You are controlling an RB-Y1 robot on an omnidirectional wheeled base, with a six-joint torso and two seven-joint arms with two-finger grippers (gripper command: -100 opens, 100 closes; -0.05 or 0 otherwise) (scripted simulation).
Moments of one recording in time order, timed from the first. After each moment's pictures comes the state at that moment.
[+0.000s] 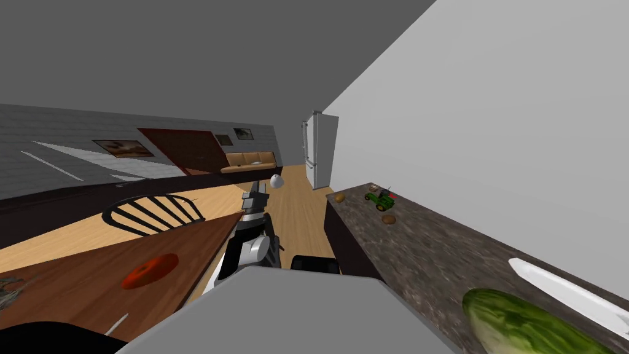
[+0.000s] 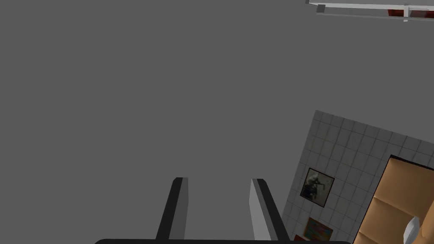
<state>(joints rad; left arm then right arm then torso) 0.46 -0.05 0.03 -2.32 0.06 -0.40 -0.02 1.76 -1.28 -0.15 -1.21 0.06 -0.57 -0.16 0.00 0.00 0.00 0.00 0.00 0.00</state>
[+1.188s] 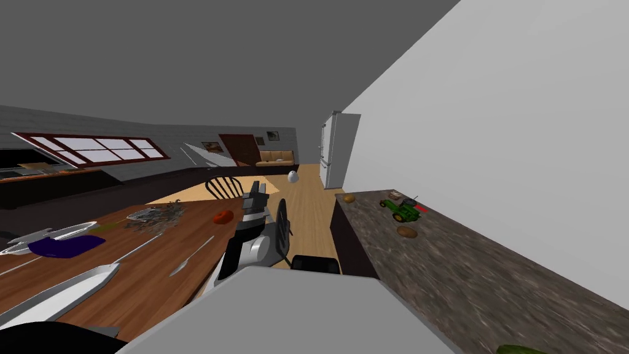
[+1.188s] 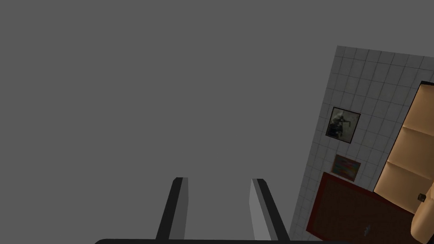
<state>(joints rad) 0.46 -0.05 0.03 -2.32 0.06 -0.40 -0.02 1.77 -1.37 -0.05 -1.28 0.13 -0.61 -0.23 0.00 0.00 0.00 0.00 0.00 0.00</state>
